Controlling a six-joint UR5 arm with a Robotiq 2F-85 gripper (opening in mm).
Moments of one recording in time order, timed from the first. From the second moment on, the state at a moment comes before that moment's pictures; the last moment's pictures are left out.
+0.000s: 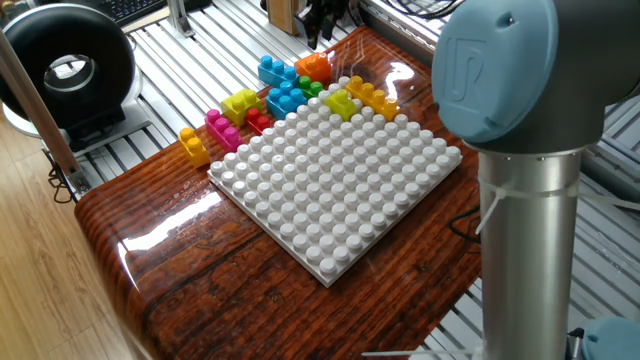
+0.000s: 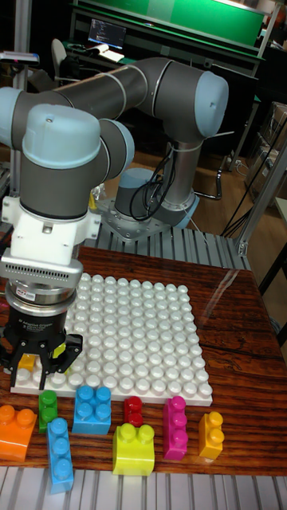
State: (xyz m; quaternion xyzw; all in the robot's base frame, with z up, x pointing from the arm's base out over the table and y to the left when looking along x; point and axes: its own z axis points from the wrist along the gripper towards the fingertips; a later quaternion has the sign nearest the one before) arm 0.747 -0.144 0.108 -0.04 1.00 0.00 0.06
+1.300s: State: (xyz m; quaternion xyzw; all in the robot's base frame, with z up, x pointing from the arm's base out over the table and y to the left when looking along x) arm 0.813 -0.148 0.076 -0.01 1.00 0.02 0.07
